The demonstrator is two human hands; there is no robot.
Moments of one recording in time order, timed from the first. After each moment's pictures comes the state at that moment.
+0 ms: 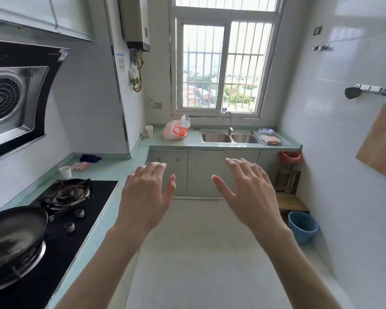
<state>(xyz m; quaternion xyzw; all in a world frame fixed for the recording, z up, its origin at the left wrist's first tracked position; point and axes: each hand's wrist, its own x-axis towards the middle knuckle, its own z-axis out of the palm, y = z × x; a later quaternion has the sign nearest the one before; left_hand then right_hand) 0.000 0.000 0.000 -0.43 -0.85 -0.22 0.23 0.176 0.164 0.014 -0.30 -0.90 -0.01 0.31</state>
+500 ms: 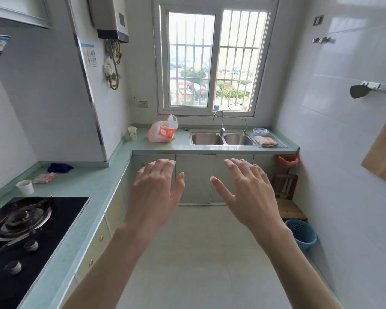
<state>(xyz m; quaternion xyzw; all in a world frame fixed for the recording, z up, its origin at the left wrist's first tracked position) -0.068 0.211 -0.001 -0.45 -0.83 -0.24 0.23 0.098 0.358 0.002 -0.31 -0.90 -0.05 0.30</state>
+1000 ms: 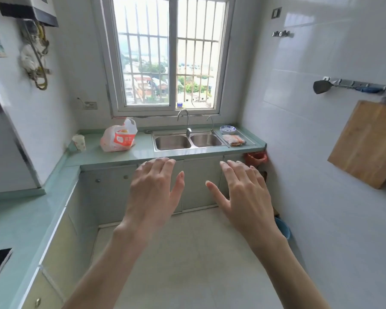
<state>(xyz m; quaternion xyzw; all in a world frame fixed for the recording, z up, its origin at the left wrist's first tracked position) -0.154 0.411 -0.013 -0.53 -0.78 -0.27 0.21 0.032 0.512 -0.016 -0.40 -0.86 -0.11 0.29</state>
